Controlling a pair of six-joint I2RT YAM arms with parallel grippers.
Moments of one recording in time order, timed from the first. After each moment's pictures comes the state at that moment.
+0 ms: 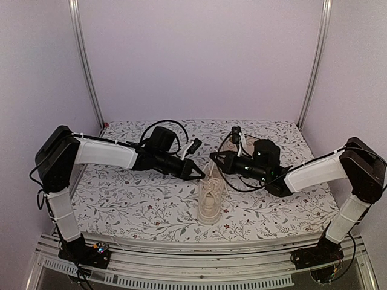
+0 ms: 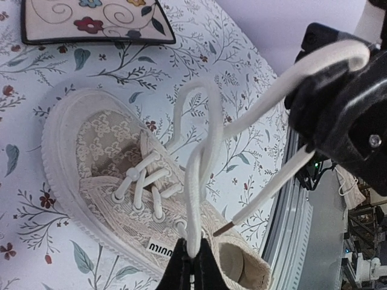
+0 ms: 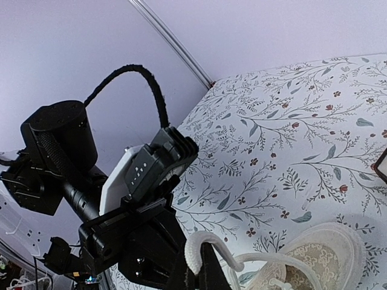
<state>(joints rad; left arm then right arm) -0.75 1.88 1.16 0.03 0.62 -0.35 0.79 1.67 0.74 0.80 -0.19 0.64</state>
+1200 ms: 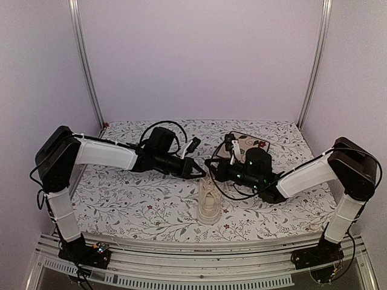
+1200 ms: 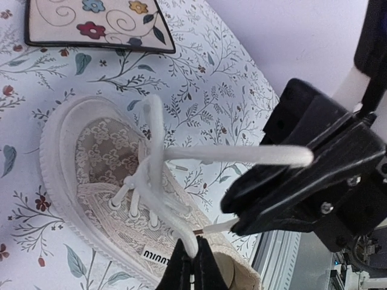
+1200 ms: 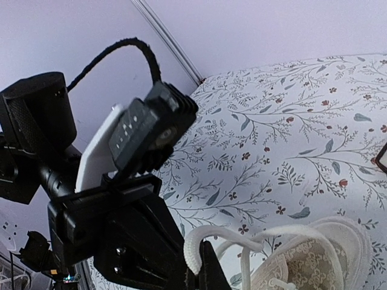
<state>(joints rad) -0.75 1.88 1.14 0.10 0.62 -0.44 0.86 1.76 0.74 0.87 -0.06 0.59</state>
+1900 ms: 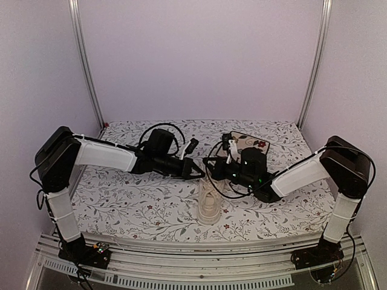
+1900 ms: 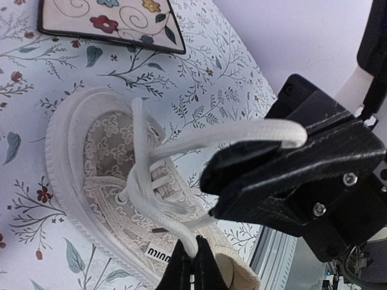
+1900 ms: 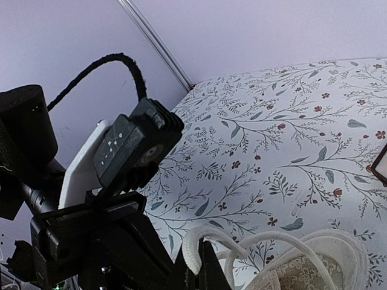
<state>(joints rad) -0.75 1.87 1.11 0.14 0.60 -0.51 0.87 1.82 0.80 0.88 -0.01 0.57</state>
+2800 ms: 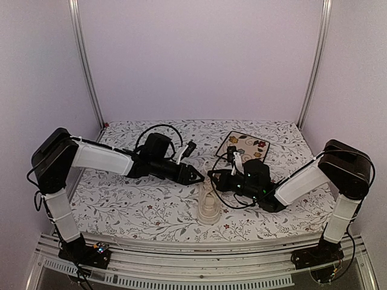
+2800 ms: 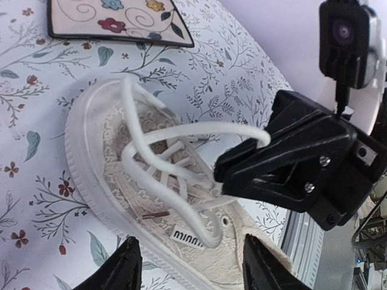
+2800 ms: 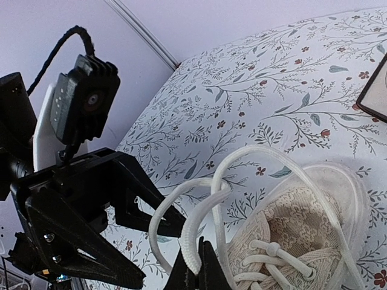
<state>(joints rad) -0.74 1.84 1.03 0.18 0.56 -0.37 0.90 1.82 0.67 0.93 0.03 0.68</state>
